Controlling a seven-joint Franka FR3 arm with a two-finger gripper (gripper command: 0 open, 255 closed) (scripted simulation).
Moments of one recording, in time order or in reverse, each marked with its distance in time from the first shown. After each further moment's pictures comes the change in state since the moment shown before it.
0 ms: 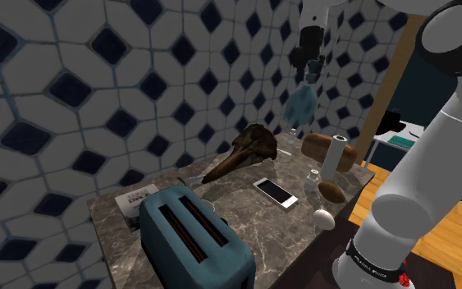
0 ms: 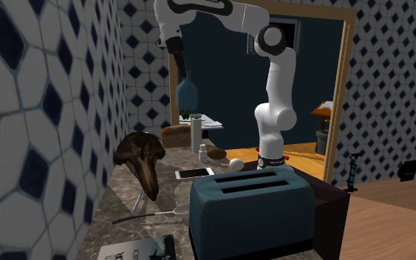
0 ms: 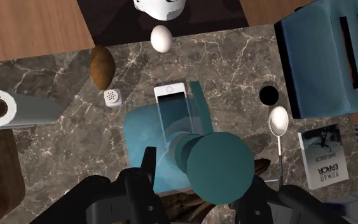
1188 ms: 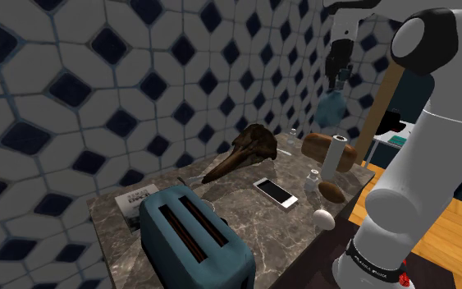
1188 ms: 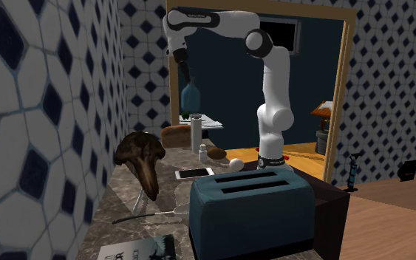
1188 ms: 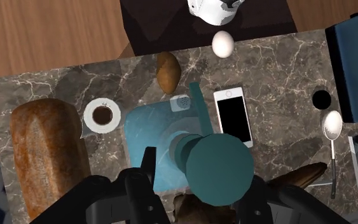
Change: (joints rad) arm -0.157 0.128 -0.188 0.082 -0.079 0.017 -0.379
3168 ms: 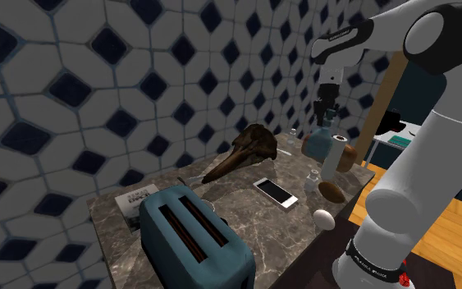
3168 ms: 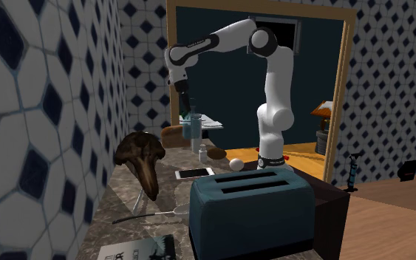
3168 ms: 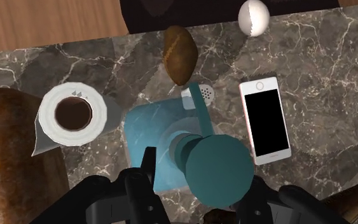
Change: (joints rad) arm 0.008 -0.068 0.009 -0.483 -0.026 0.423 0.024
